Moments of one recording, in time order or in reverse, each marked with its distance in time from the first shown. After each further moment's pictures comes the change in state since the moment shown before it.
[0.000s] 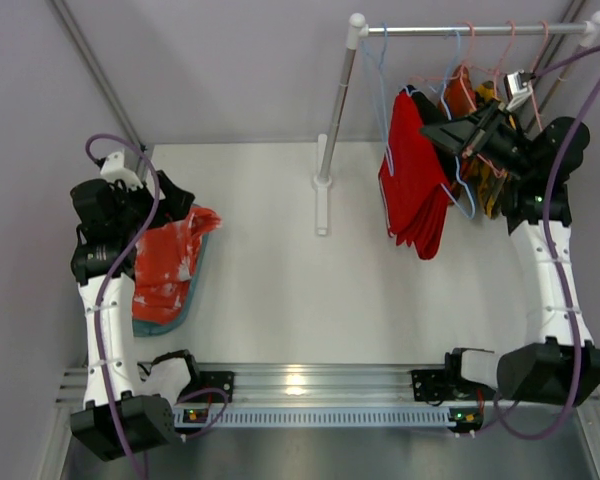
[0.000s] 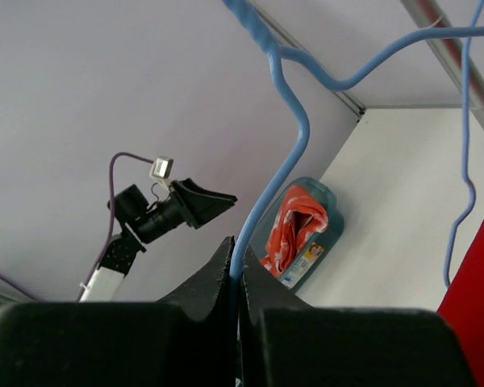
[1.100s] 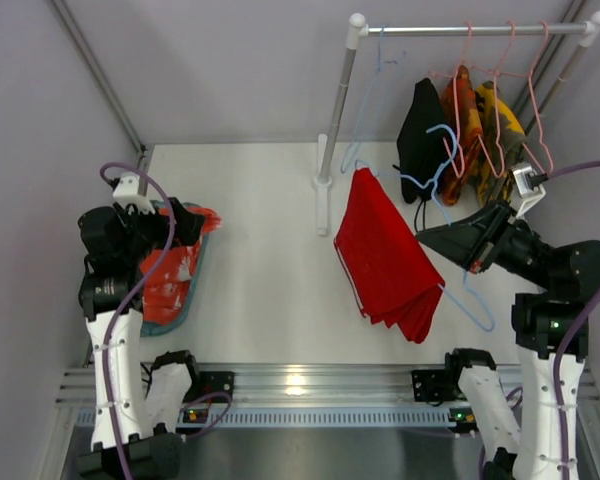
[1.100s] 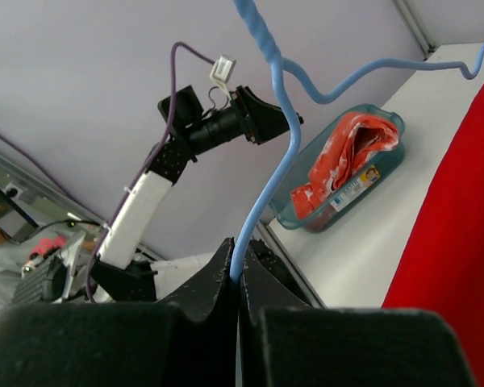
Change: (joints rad) left arm -0.040 -0.190 -0.140 0.003 0.047 0.085; right arm 0.001 -0.667 -0.309 -0.259 -0.134 -0.018
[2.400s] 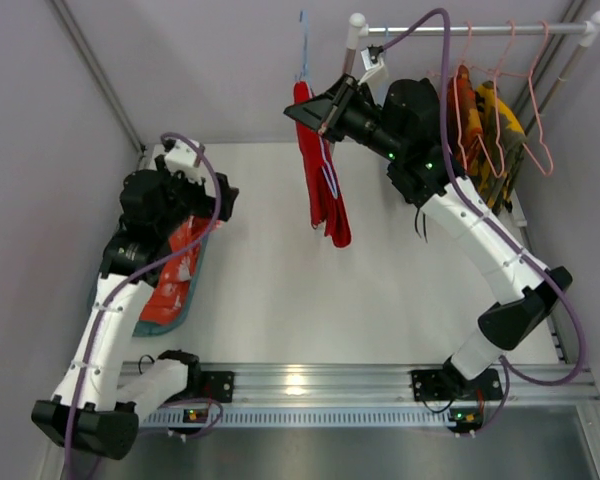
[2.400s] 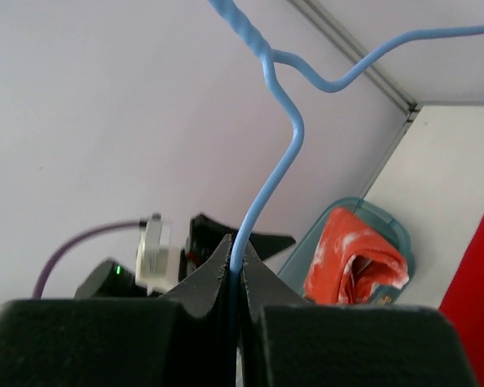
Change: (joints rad) left arm -0.345 0.196 0.201 0.082 -0.271 0.157; right arm 0.766 0.986 0.796 -0.079 0.860 -0.194
